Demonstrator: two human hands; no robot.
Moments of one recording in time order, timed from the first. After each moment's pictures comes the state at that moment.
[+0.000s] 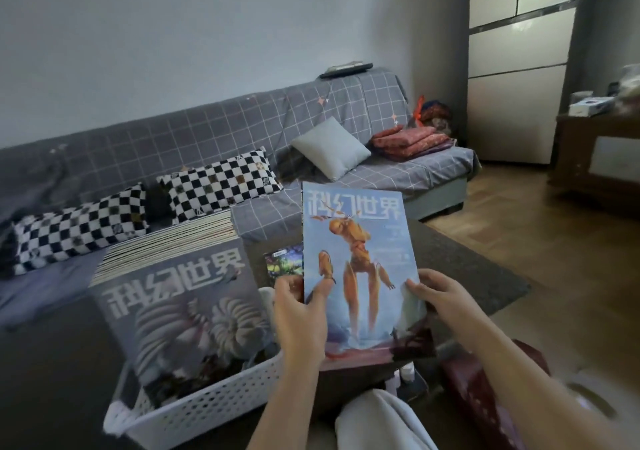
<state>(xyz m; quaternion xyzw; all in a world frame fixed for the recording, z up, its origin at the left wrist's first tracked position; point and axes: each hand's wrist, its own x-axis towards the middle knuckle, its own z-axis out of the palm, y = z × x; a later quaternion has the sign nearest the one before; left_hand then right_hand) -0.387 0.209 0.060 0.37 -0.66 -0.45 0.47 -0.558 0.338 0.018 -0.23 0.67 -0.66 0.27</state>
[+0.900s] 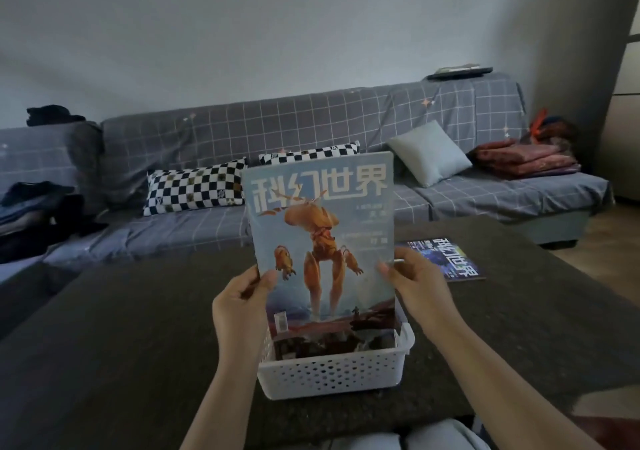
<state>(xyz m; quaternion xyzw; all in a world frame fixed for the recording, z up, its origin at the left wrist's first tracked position) -0.180 0.093 0.084 0.42 -0.54 -0.47 0.56 -0.389 0.187 0.087 -0.42 0.62 -0.62 0.20</state>
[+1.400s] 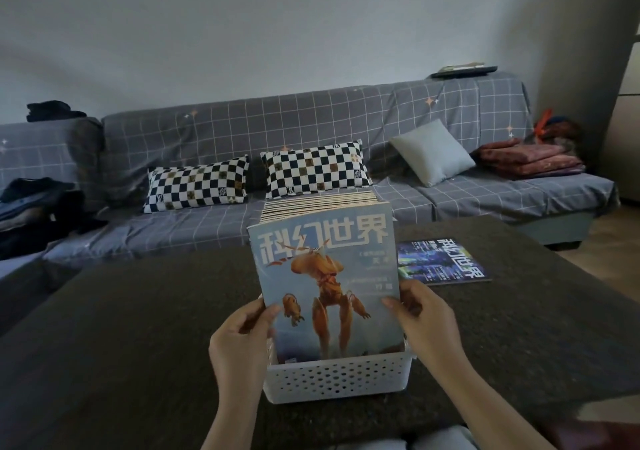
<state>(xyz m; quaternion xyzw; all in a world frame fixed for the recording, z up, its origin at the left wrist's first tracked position) -0.165 0.089 0.039 0.49 -0.54 -0.41 0.54 -0.378 0.192 0.043 -0.44 0.70 -0.55 0.10</state>
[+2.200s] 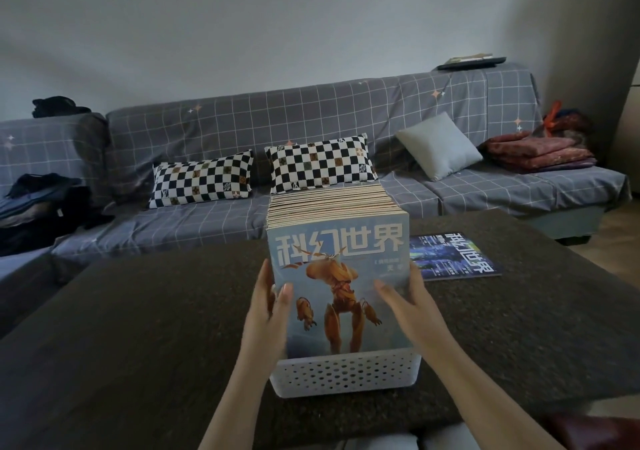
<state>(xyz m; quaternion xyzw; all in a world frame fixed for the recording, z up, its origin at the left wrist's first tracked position) -0.176 0.075 0.047 0.39 -0.65 -0.49 0.43 -0.368 0.172 0.045 -0.40 0.60 -0.63 0.28</state>
